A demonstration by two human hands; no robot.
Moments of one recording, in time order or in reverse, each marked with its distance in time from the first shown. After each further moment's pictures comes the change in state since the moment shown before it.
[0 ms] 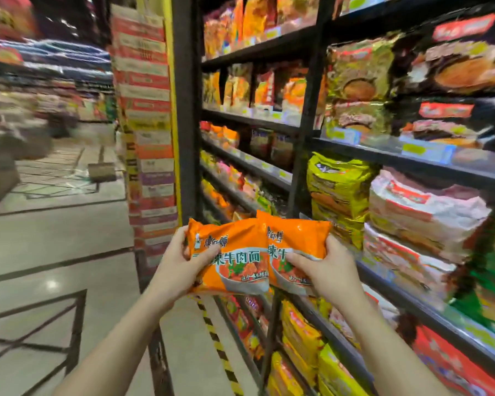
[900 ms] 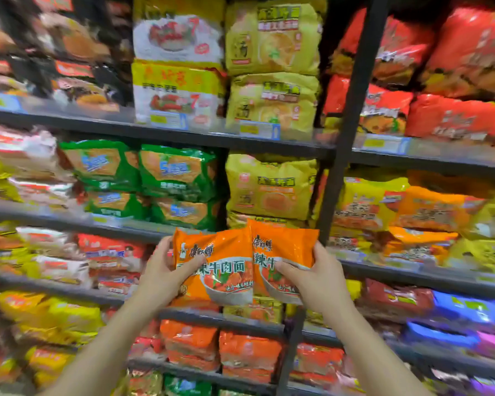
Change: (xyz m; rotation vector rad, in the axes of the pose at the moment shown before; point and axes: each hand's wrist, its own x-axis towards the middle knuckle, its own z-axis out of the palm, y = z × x) left_hand -0.451 0.105 0.463 -0.092 -0.848 0.105; right_hand -0.541 0.099 -0.512 -0.286 0.719 0.421
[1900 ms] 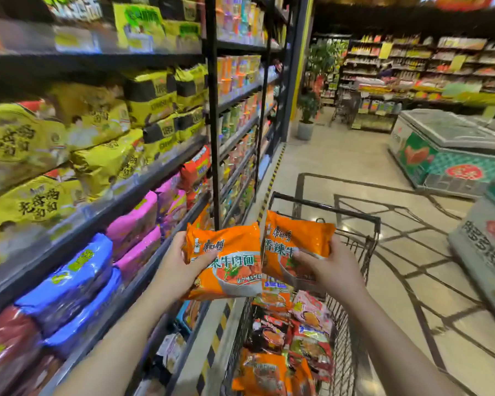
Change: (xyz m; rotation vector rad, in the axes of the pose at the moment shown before) left_hand -0.128 0.015 0.707 -0.134 -1.494 0.132; right_hand -0.279 0.268 -0.418 -0.303 1.192 0.852
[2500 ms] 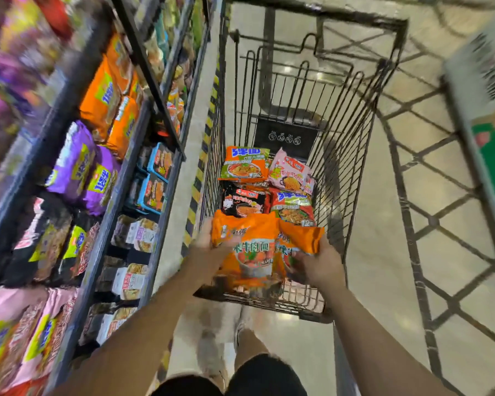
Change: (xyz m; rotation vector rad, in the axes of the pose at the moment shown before) left_hand -0.002 -0.306 0.168 0.114 -0.398 -0.470; right_hand -0.068 0.352 0.118 -0.242 -0.093 0.738
